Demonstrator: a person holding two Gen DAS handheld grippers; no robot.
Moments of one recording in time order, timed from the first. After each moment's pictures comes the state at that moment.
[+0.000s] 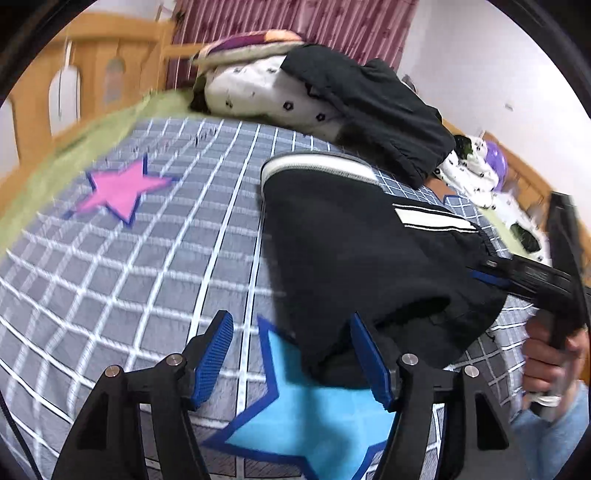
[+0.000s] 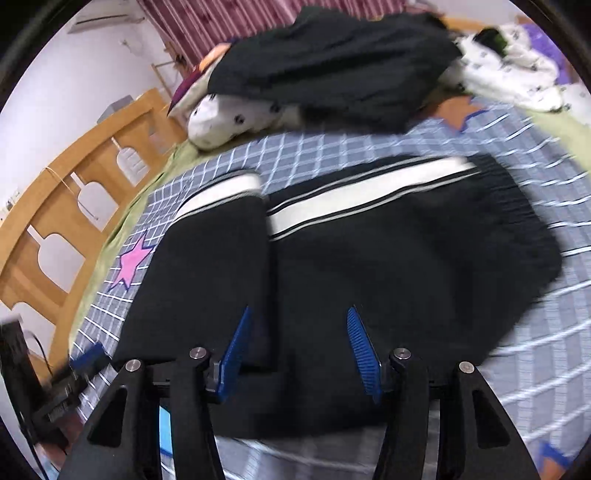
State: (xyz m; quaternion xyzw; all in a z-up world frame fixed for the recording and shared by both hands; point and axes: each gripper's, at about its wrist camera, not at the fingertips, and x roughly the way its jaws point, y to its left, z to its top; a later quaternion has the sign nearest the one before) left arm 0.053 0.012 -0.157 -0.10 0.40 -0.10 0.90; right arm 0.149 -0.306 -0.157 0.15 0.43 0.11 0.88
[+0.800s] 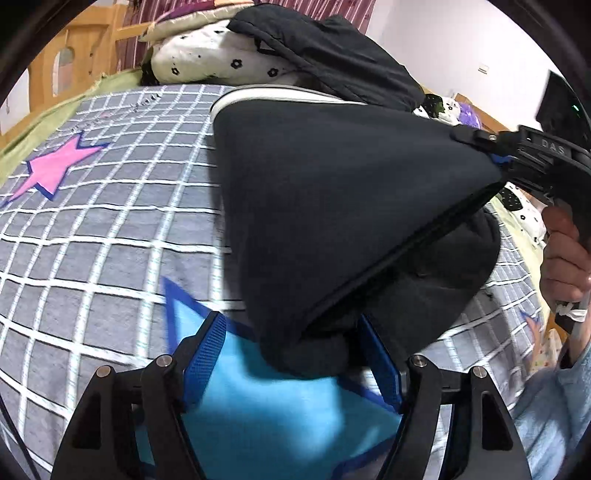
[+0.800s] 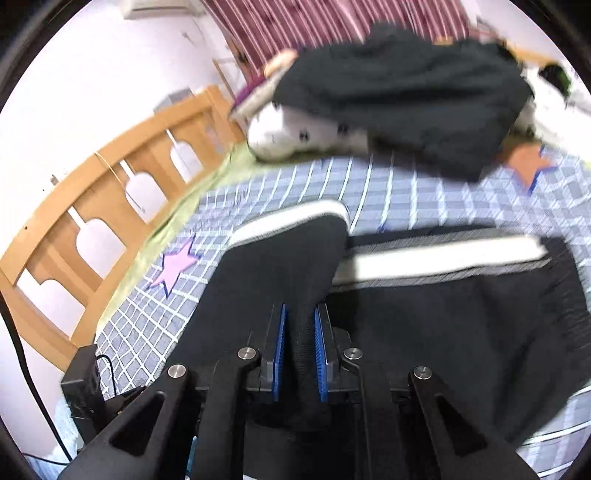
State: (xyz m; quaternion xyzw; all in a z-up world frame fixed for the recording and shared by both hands) left arm 0.062 -0.057 -0.200 -0.08 0.44 -0.17 0.88; right arm 0.163 -0.304 -0.118 0.11 0.37 0.21 0.90
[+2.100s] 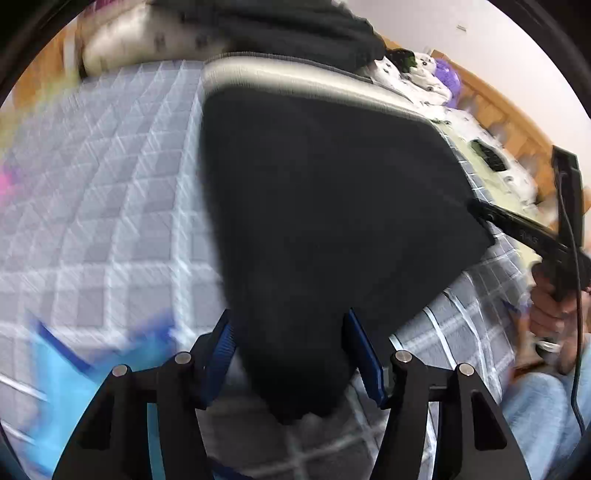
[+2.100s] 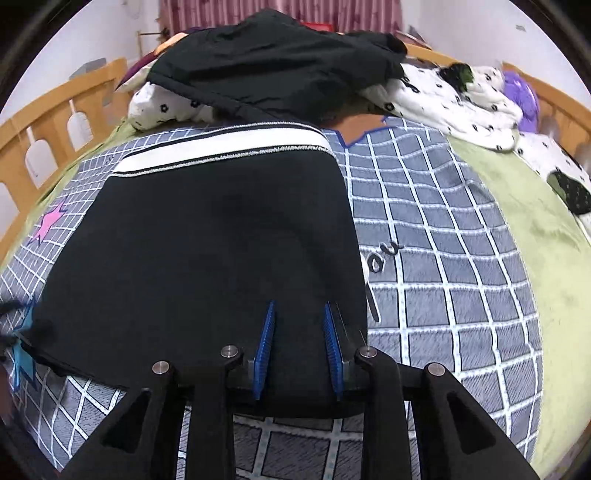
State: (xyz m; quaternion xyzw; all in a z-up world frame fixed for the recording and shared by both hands) left arm 0.078 -0.156 -0.205 -0.05 0.49 -0.21 0.84; right arm 0.118 -0.450 -0.163 0.00 0.42 0.01 0.91
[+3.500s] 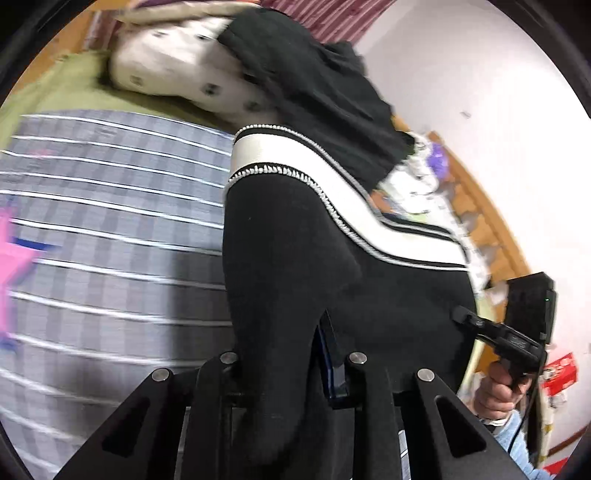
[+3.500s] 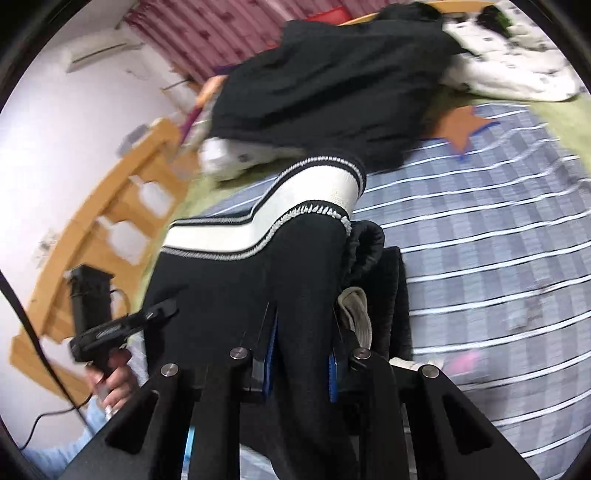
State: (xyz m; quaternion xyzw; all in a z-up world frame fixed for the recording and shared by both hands) left arm 0.206 0.005 -0.120 -0.17 0.46 -0.25 0.84; right arm 0.176 -0.369 -0.097 0.22 0.42 0.19 0.86
